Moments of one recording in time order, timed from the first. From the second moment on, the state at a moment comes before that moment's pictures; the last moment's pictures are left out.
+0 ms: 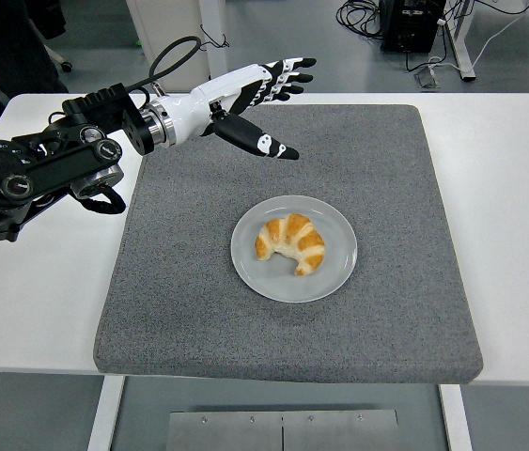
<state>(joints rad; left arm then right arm) -1.22 0.38 -0.14 -1.08 0.61 -0.08 -0.26 -0.10 0.00 0.00 0.15 -0.11 0.02 0.41</state>
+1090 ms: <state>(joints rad) -0.99 0.14 -0.48 -0.63 0.13 -0.03 -0.34 -0.10 0.00 0.01 0.15 -0.11 0.02 0.41</state>
